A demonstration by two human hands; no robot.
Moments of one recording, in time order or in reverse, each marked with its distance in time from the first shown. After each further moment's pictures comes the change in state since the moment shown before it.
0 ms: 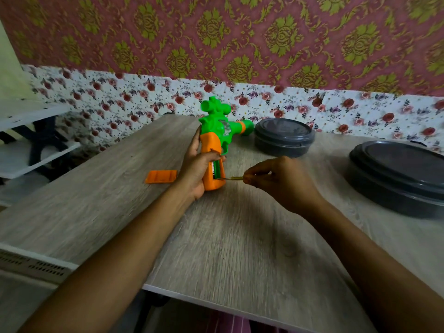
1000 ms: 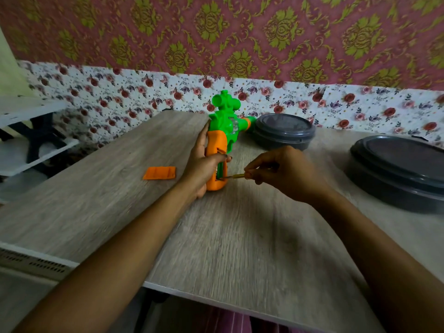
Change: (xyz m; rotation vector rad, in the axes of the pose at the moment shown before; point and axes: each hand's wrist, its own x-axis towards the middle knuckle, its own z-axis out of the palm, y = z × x) left_hand -0.003 -0.008 0.006 0.192 -0.068 0.079; right_hand 0.003 0.002 -0.011 0.058 -0.044 0.003
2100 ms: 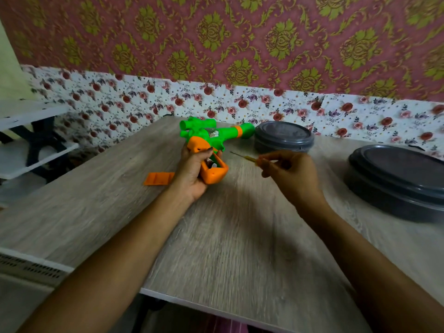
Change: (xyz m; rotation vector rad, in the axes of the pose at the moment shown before) left_hand 0.009 0.009 -0.008 -0.605 0.151 -0.228; right_hand 0.002 0.002 0.015 0.336 0.427 0.253
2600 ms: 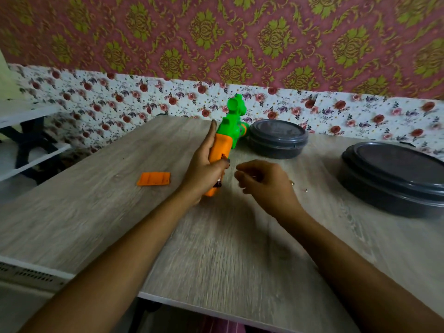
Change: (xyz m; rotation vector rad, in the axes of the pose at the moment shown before) left_hand -0.026 -0.009 0.015 0.828 -0.255 0.391; right_hand -0.013 -0.003 0.019 -0.103 -0.205 -0.024
